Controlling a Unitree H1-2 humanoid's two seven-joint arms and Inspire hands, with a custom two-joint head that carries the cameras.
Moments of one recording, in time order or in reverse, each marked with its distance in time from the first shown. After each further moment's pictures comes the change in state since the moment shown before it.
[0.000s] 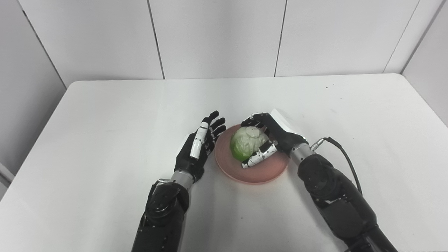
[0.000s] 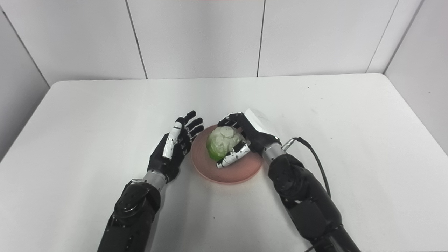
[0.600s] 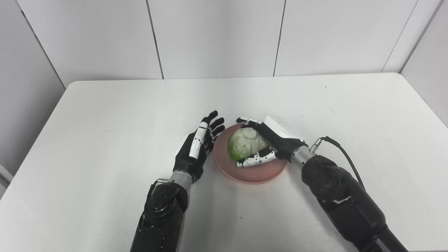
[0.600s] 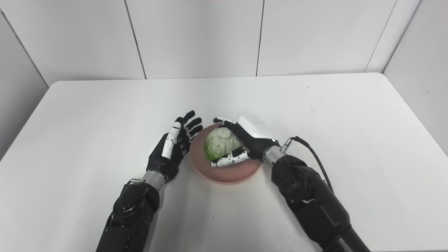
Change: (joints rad) left arm 0.001 0.004 0.001 -0.001 0.000 0.000 -0.001; right arm 0.007 -0.062 0.061 -0.097 -0.067 0.027 0.173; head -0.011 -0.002
